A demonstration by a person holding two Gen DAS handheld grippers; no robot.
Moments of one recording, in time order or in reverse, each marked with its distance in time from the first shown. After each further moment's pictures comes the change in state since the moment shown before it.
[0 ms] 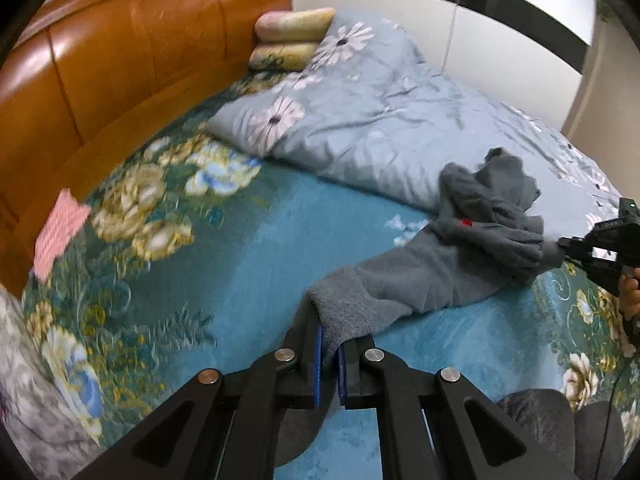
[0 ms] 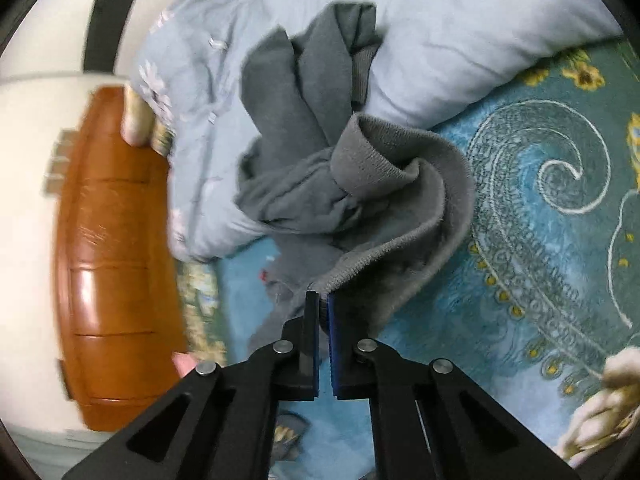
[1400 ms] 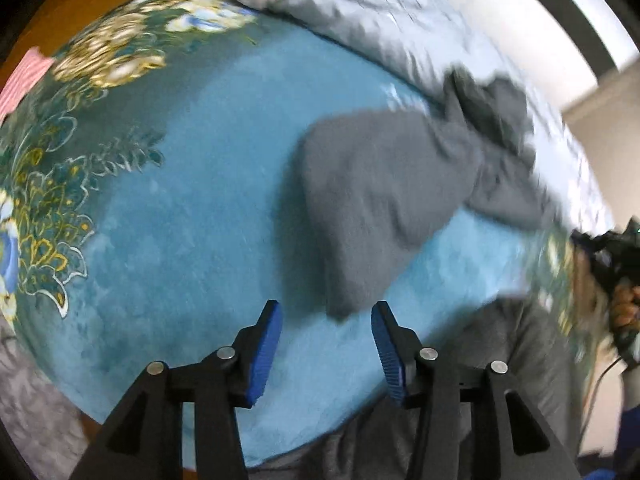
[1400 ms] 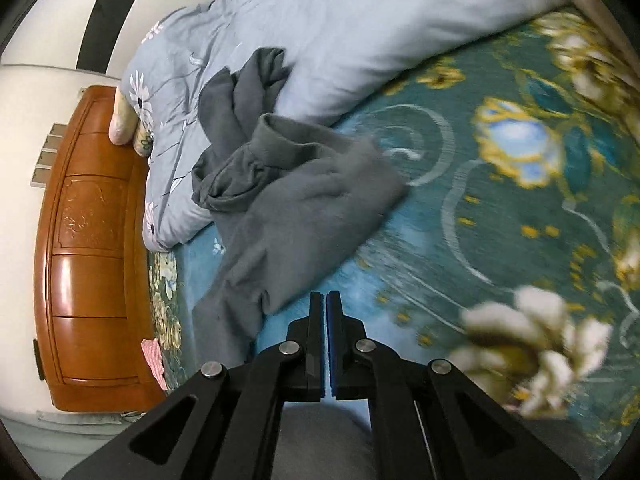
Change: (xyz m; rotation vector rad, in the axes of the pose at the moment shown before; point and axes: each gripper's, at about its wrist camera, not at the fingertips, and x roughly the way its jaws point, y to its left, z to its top) left arm 0.051 0.029 -0.097 -0.249 0.372 -0.191; right arm -0.070 -0.062 -0.036 -0.051 -0.007 -0.136
